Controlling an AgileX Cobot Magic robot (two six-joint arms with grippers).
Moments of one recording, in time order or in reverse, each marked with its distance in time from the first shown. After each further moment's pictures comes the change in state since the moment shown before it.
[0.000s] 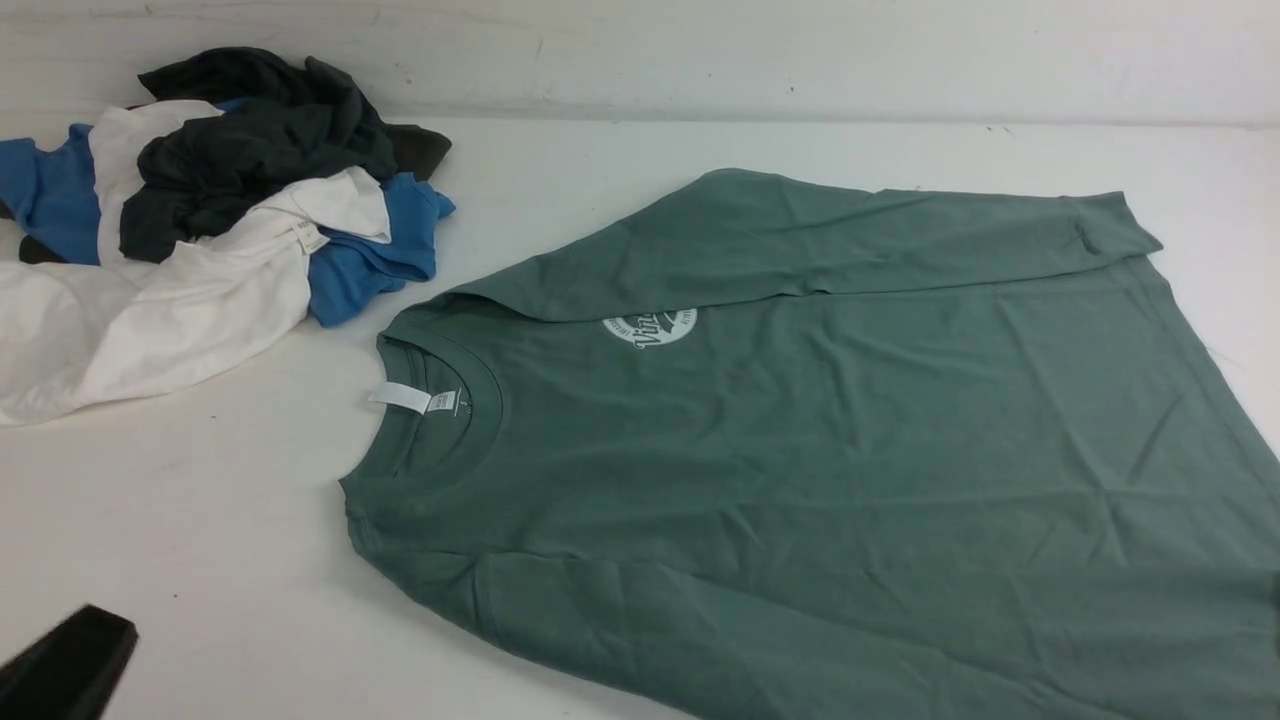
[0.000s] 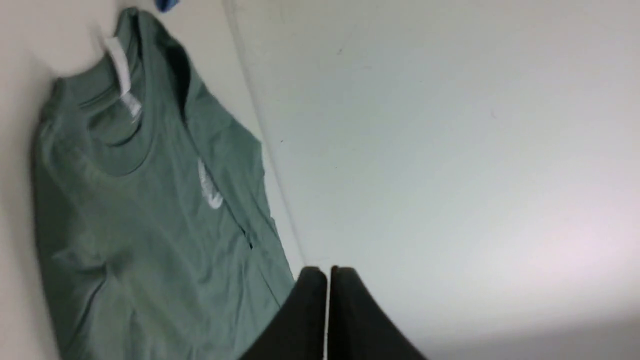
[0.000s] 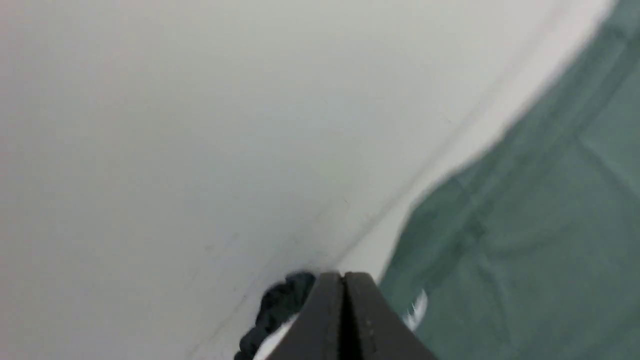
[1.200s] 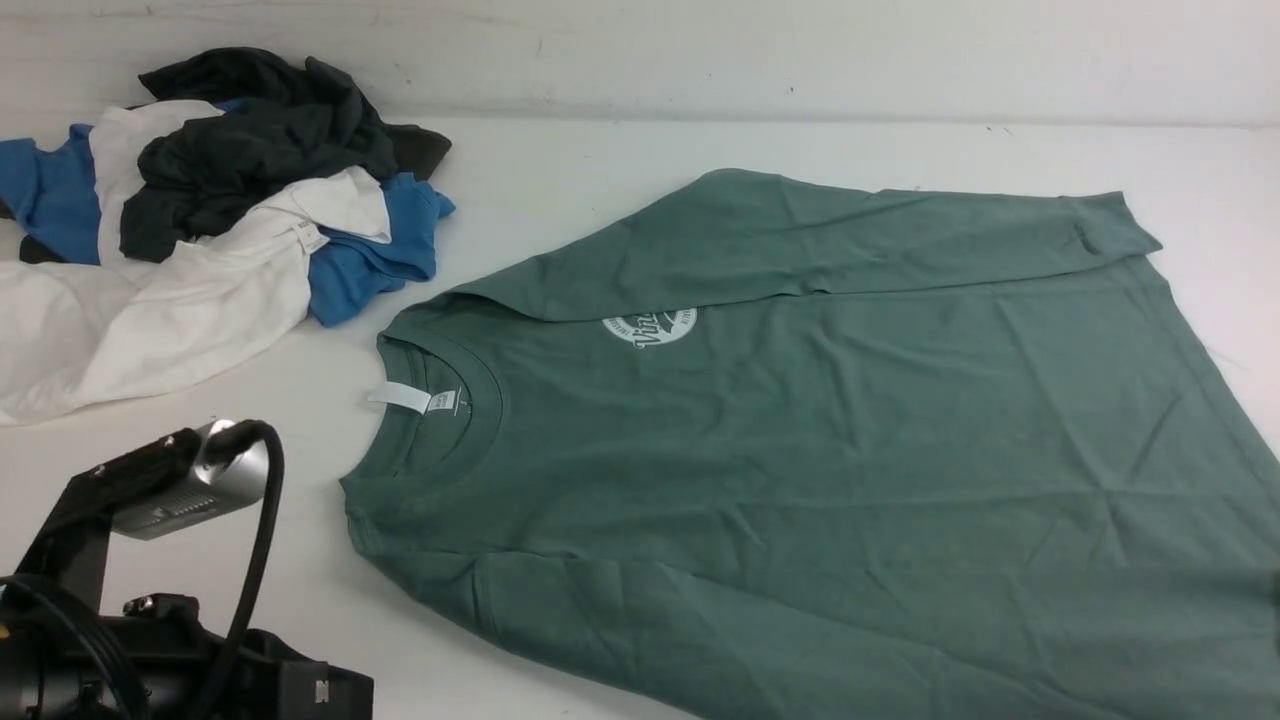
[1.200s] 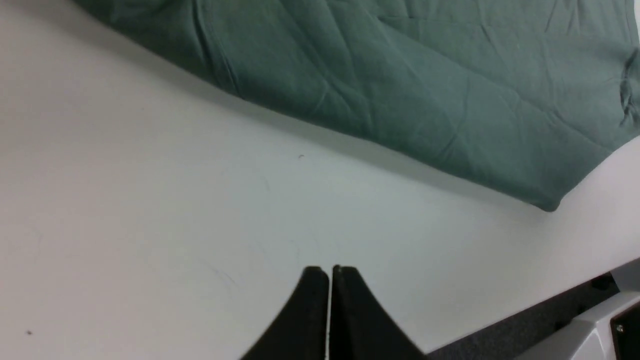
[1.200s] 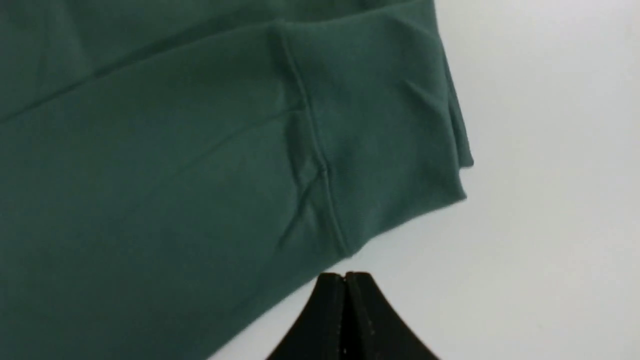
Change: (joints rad) right arm -0.407 1.420 -0.710 -0.797 0.838 0.066; left arm 0.000 0.930 -0.454 0.373 0.652 0.567
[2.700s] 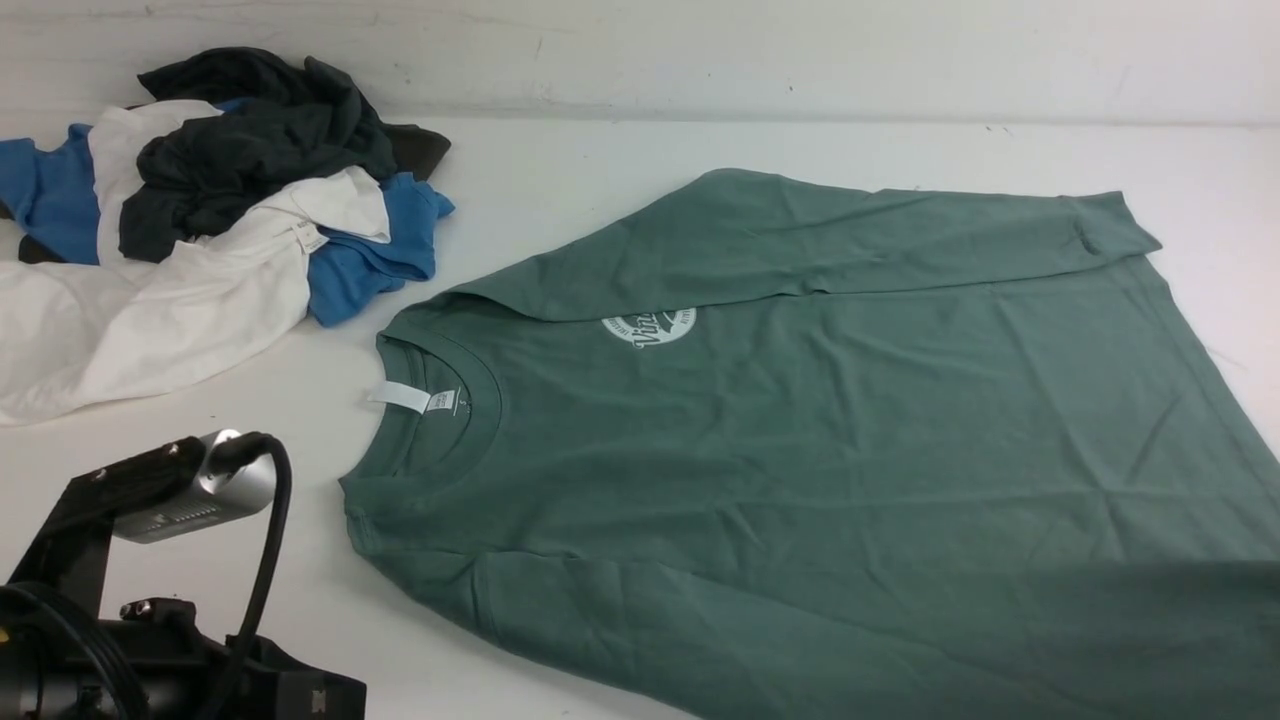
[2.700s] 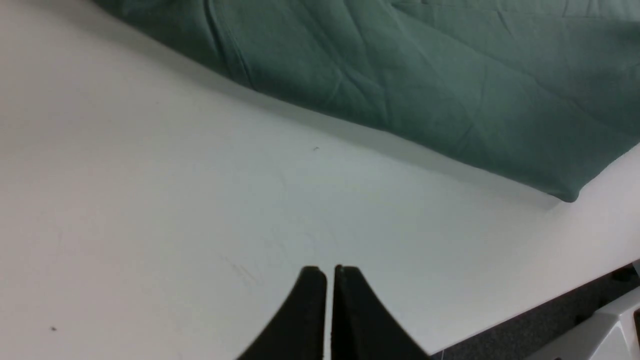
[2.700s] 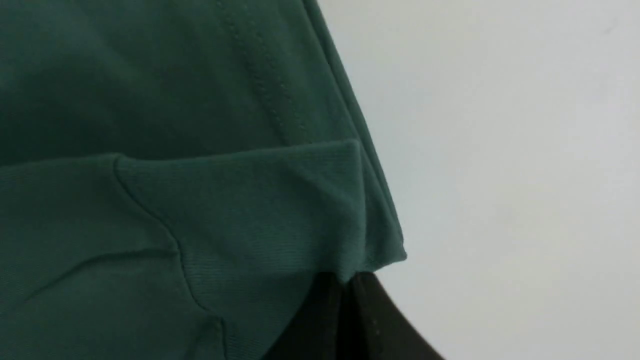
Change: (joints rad) right arm -0.008 0.226 -0.126 -0.116 0.024 0.013; left arm 0.000 0.000 0.000 0.033 -0.009 0.003
